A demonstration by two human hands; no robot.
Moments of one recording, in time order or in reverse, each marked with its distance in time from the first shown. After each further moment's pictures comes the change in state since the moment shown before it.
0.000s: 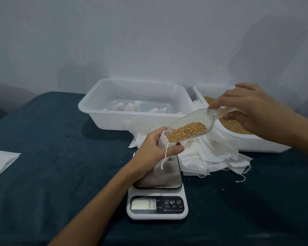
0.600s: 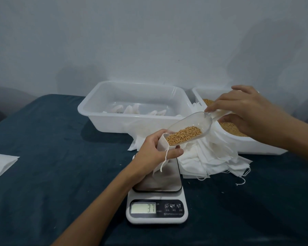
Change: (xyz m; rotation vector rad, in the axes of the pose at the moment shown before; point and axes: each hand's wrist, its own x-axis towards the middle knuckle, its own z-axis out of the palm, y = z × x) left_hand 0.001 0.000 0.000 -0.052 0.005 -0.023; right_hand 0.002 0.000 0.003 -0.021 0.022 -0.034
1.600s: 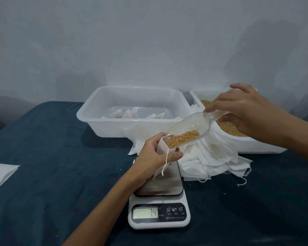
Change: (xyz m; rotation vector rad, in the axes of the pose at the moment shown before) left_hand 0.000 0.000 0.001 -0.025 0.022 -0.020; right_hand -0.001 0.003 0.001 -0.077 0.065 -0.054
